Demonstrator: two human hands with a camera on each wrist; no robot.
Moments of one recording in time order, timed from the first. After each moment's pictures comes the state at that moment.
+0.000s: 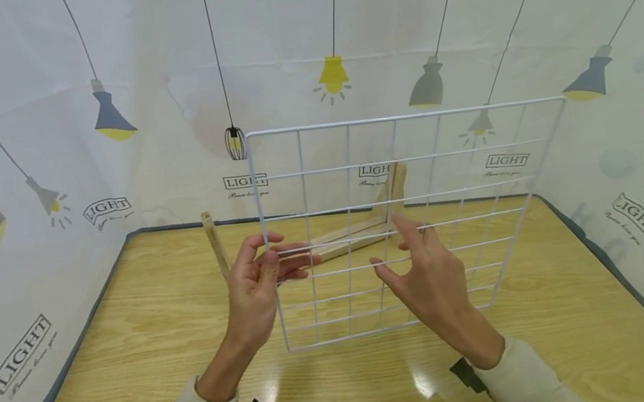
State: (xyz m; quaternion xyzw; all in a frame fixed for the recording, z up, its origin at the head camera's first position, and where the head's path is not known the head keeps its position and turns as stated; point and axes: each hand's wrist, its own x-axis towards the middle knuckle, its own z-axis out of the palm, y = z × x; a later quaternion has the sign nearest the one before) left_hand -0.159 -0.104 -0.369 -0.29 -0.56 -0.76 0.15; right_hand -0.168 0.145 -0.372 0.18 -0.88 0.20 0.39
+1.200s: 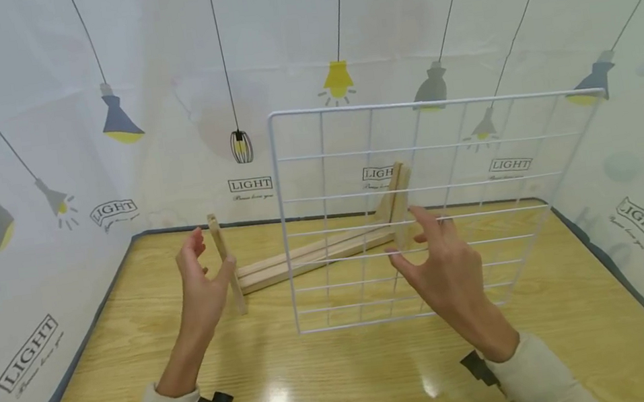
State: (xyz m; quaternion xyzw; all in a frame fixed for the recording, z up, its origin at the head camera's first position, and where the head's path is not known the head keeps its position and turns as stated) left_hand -0.182 -0.183 -0.386 0.00 -0.77 -0.62 0.18; right_hand -0.176 0.158 -0.363 0.16 -0.87 0.19 0.42
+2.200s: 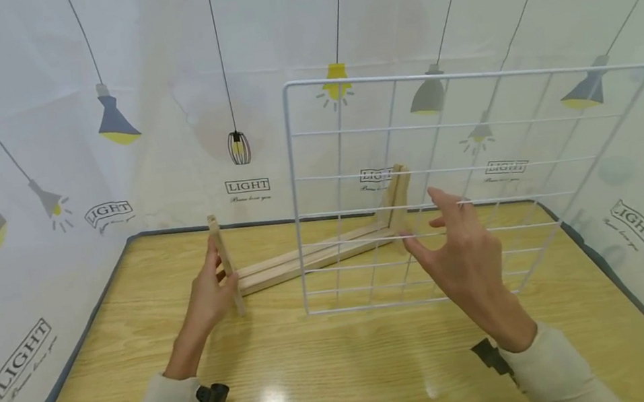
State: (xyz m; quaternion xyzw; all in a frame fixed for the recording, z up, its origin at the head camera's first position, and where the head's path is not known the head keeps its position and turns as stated) left_hand -0.212 -0.204 -0.427 -0.04 -0.86 -0.51 0.03; right_hand -0.179 0.172 -0.337 0.17 -0.85 0.18 0.47
